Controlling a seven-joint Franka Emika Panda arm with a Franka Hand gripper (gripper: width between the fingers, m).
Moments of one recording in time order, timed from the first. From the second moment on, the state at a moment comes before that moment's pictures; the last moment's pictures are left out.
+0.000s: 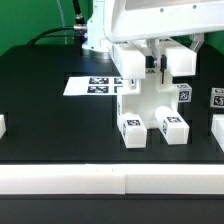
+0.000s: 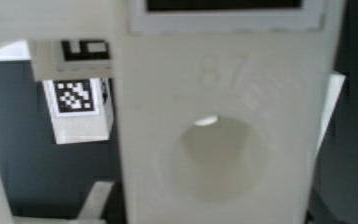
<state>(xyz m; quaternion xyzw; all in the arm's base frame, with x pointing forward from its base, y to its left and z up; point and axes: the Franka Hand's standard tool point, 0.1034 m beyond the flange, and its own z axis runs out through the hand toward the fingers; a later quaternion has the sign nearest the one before) 0.570 0.062 0.117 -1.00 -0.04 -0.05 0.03</state>
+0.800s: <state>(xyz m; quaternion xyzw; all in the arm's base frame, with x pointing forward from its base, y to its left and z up) 0.567 0.069 0.117 -0.99 -0.10 -0.05 0.03</state>
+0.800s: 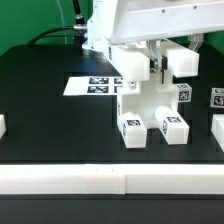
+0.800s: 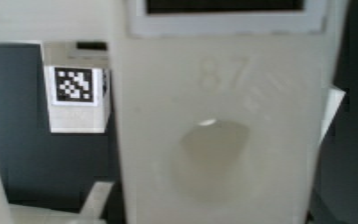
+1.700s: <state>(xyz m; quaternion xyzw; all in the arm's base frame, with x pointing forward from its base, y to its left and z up) 0.562 0.074 0.117 -0.99 -0.09 -0.07 0.02</state>
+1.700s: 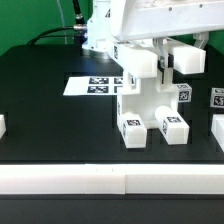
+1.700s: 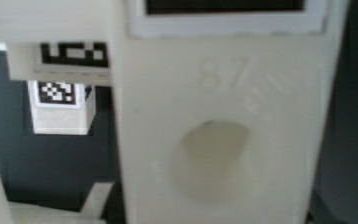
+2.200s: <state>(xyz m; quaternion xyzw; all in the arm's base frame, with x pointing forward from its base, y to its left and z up) 0.559 0.072 0.117 -0.99 -0.09 -0.07 0.02</state>
